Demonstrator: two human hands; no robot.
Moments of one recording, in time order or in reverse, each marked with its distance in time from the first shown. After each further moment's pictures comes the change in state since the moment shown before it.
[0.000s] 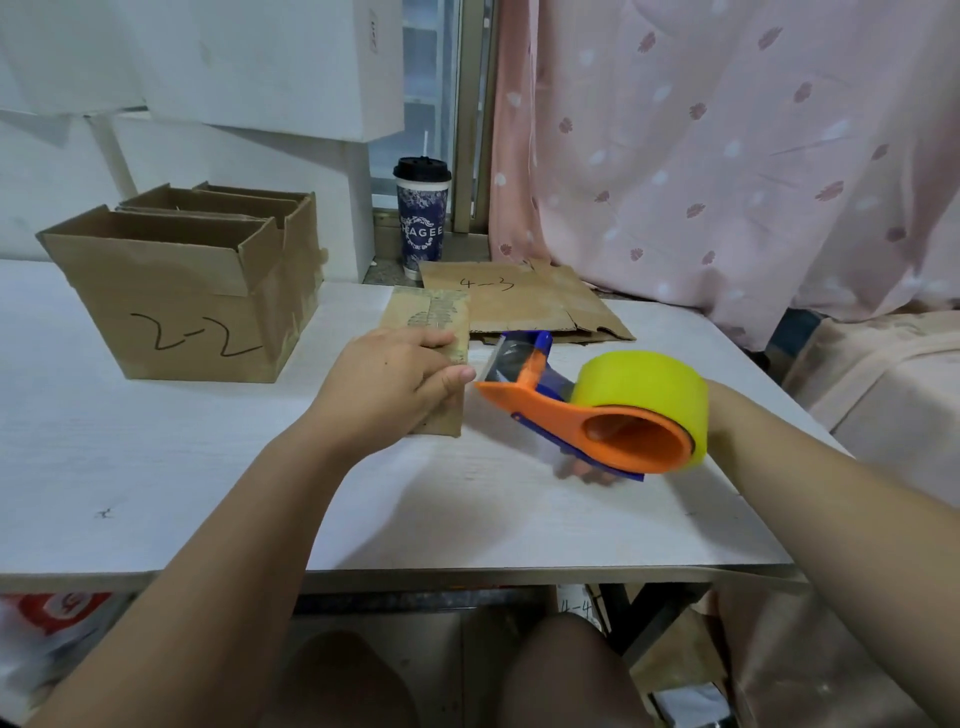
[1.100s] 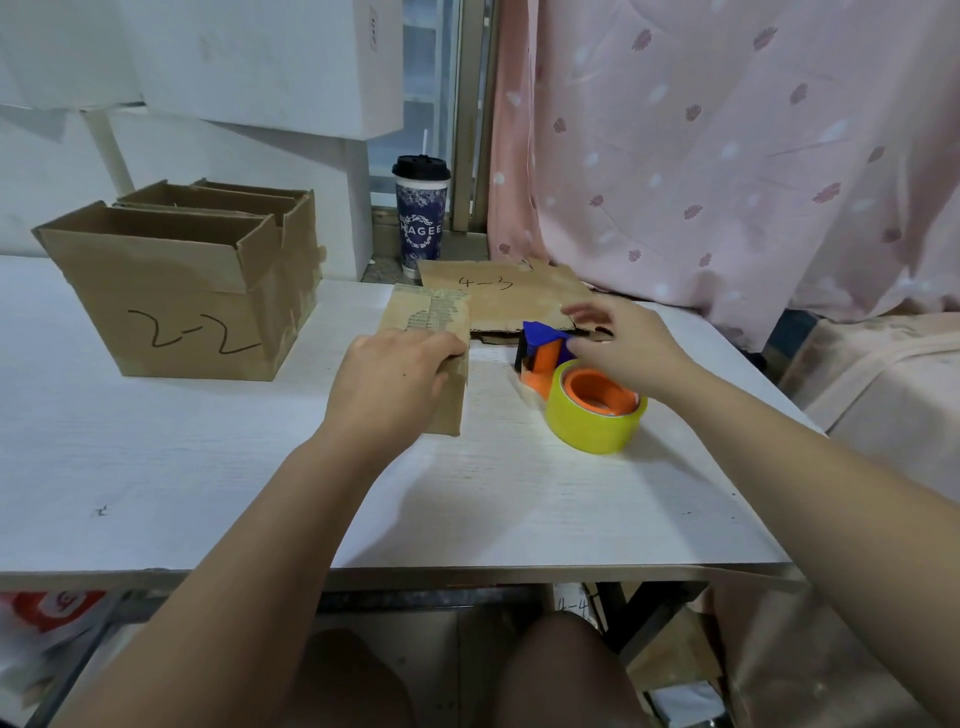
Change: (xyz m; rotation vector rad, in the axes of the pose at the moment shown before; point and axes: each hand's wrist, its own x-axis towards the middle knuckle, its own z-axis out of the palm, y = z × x) left_hand 0.001 0.005 0.020 0.110 0.182 -0.060; right_hand 0.007 -0.028 0.013 -0.543 0.527 -0.567
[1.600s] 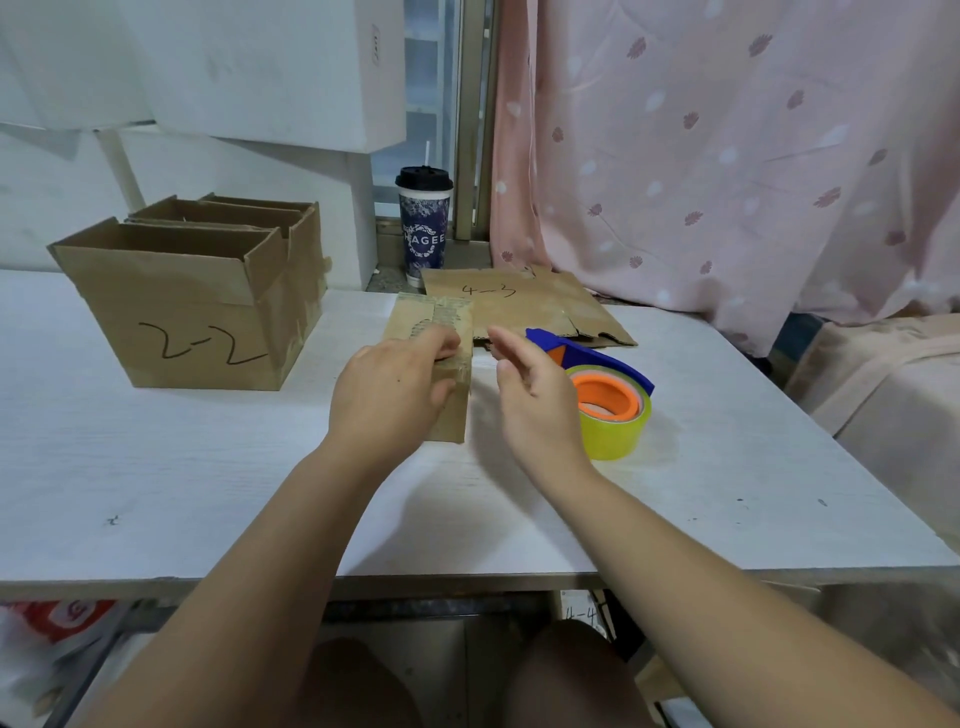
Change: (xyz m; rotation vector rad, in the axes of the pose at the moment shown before) left_hand -0.001 0.000 0.001 -0.115 0.031 -0.106; right_hand -0.055 -0.078 0.082 0.620 0.247 -0.006
